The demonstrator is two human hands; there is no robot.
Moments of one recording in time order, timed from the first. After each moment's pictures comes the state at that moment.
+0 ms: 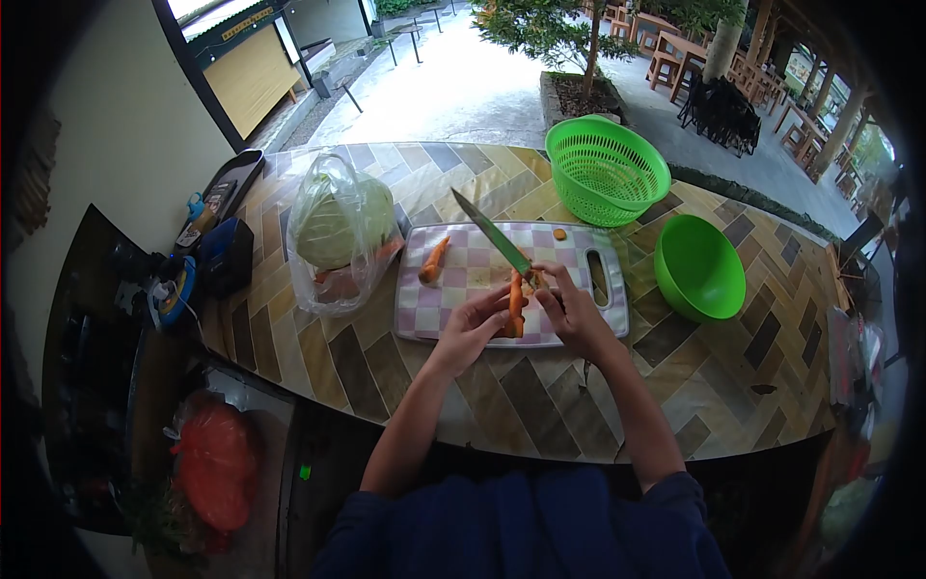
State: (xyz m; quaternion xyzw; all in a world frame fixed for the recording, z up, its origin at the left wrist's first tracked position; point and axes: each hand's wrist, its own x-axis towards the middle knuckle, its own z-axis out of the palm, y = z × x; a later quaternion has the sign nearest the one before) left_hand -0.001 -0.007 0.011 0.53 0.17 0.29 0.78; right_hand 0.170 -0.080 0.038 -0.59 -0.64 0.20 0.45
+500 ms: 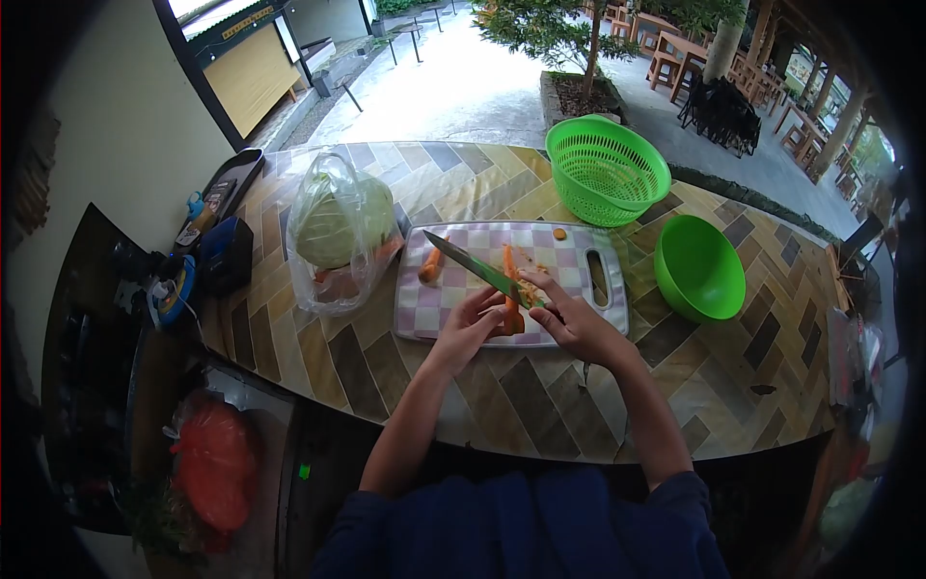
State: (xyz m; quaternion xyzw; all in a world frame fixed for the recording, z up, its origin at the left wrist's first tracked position) left_hand -0.001 -0.005 0.004 0.49 0.21 0.29 0.80; right_hand 0.171 -0.094 0.071 -0.58 -0.67 0.33 0.33
